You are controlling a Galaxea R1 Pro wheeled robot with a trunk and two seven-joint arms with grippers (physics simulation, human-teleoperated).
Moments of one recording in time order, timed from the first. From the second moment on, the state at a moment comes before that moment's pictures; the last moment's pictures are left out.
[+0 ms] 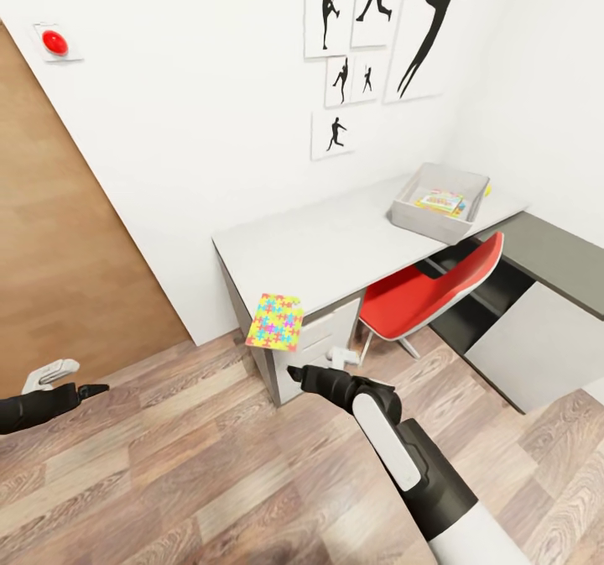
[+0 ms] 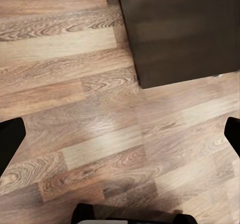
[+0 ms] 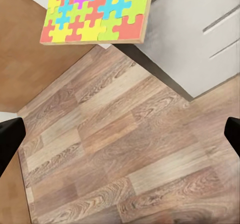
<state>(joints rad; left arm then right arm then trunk) -0.48 0.49 0.42 -1.14 0.19 0.97 -0.62 -0.56 0.06 0.45 -1.32 -0.79 0.63 -0.32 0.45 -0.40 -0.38</state>
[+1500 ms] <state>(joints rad) -0.48 0.49 0.42 -1.14 0.20 0.97 -0.63 -0.55 0.04 0.40 -1.23 -0.80 0.58 -0.30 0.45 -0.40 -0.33</state>
